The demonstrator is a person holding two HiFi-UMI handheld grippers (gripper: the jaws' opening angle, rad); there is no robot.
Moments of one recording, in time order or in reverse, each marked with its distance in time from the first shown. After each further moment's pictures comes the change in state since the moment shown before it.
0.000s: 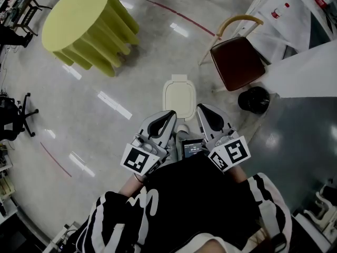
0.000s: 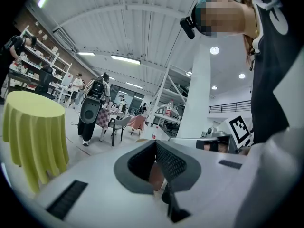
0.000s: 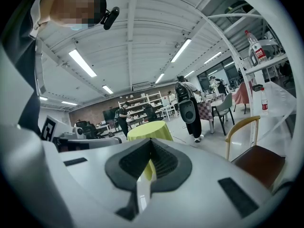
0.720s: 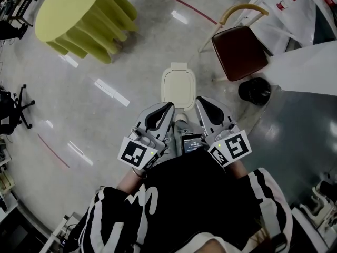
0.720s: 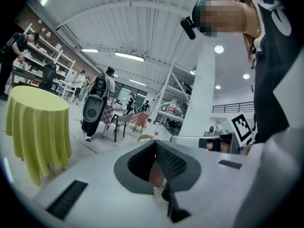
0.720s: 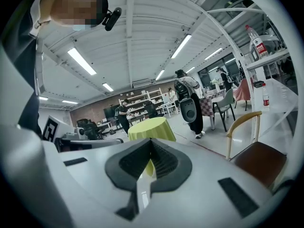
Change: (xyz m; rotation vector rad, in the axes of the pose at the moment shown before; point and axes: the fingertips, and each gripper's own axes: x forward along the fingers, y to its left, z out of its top) left arm 0.004 0.017 -0.023 -0.032 0.031 0.030; right arm 0.011 -0.006 -0.020 0.009 0.040 0.013
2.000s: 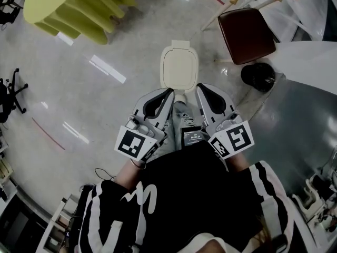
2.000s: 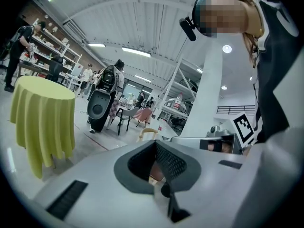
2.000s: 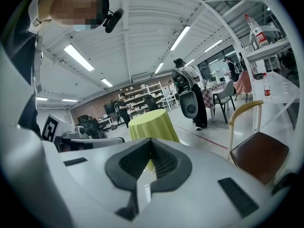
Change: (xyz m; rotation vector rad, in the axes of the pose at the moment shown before) left arm 0.002 0.030 -0.041 -0.068 0.043 0.040; right arm 0.025 -0.006 -0.046 0.032 0.084 0.009
